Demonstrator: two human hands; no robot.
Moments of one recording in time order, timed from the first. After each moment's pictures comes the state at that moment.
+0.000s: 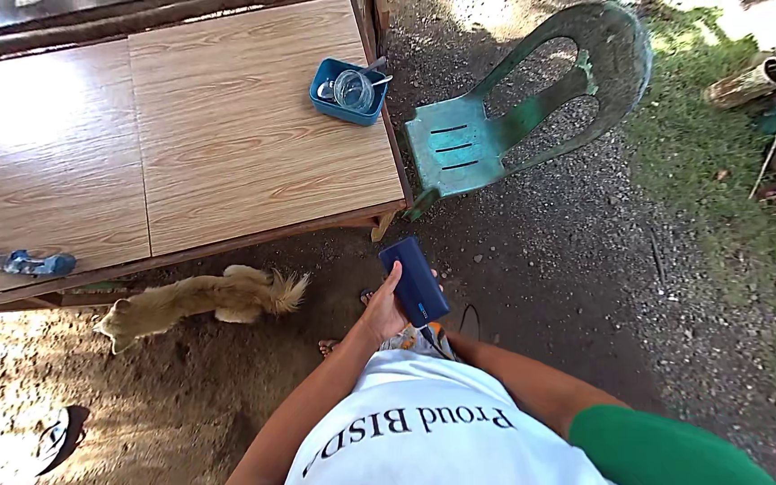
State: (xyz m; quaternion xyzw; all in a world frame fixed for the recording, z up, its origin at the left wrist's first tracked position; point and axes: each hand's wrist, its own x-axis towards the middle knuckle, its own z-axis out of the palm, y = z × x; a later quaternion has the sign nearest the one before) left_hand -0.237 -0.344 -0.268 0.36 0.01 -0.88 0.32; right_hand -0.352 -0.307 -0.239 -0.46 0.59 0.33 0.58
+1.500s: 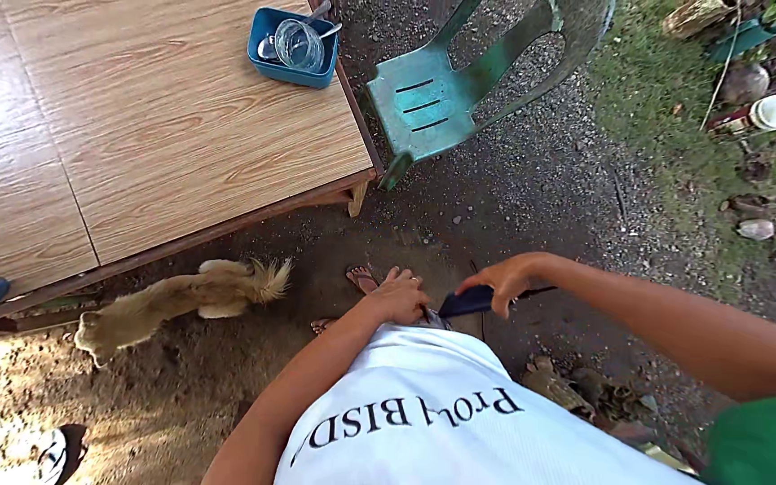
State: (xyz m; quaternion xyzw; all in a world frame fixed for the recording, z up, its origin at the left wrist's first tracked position) left_hand -0.273 -0.340 -0.301 0.18 -0.82 -0.50 -0.21; right_hand -0.502 -0.354 -0.229 -0.50 0.41 0.38 0.66
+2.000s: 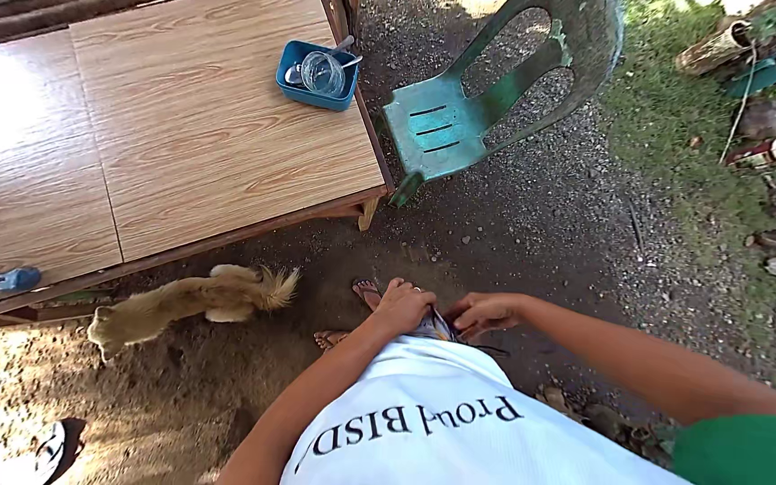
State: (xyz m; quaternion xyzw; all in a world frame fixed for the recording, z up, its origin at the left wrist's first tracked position) left_hand -0.272 -0.333 -0.296 0.30 -0.80 -0.51 -0.13; right_hand -0.494 -0.309 -0.285 -0.28 0.51 0.14 0.80
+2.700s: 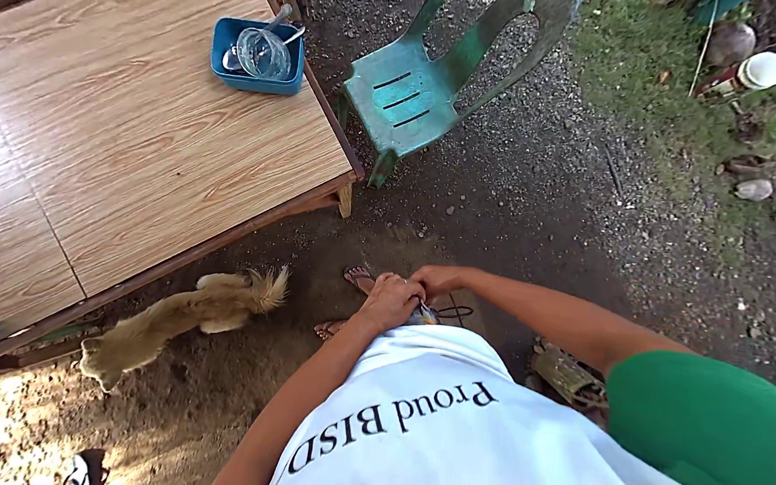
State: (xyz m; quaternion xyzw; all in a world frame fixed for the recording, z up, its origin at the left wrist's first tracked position) left_hand -0.268 -0.324 -0.309 0.27 -0.79 -0.55 -0.07; right_hand -0.461 -0.327 -0.330 -0.52 0.48 0.18 0.68
